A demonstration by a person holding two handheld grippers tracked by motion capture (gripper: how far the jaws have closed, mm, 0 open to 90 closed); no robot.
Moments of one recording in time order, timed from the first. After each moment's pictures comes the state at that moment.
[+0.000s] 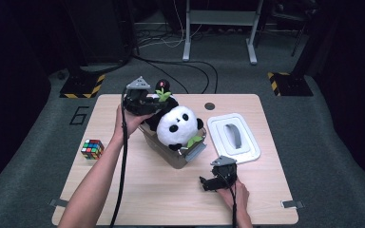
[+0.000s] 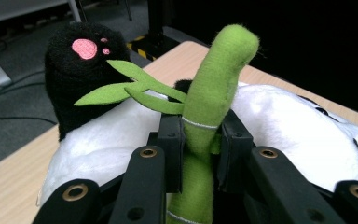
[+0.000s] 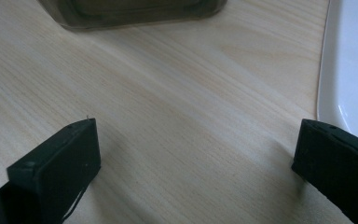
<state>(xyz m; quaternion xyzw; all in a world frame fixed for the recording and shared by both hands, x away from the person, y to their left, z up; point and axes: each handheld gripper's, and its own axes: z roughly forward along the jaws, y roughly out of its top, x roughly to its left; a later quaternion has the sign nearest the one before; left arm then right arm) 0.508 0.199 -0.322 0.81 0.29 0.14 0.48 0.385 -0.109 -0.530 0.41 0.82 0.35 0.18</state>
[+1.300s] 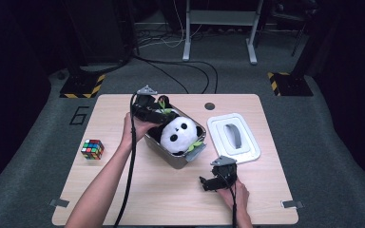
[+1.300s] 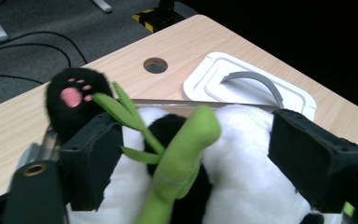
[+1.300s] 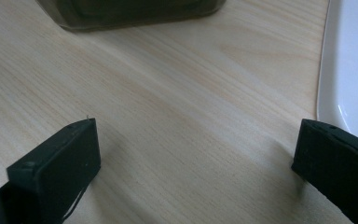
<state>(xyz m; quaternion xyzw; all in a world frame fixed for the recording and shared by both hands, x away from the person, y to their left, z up) 0.512 0.180 -0.353 0.81 0.35 0.12 0.45 0.385 -0.109 -0.530 0.42 0.82 0.35 0.18</state>
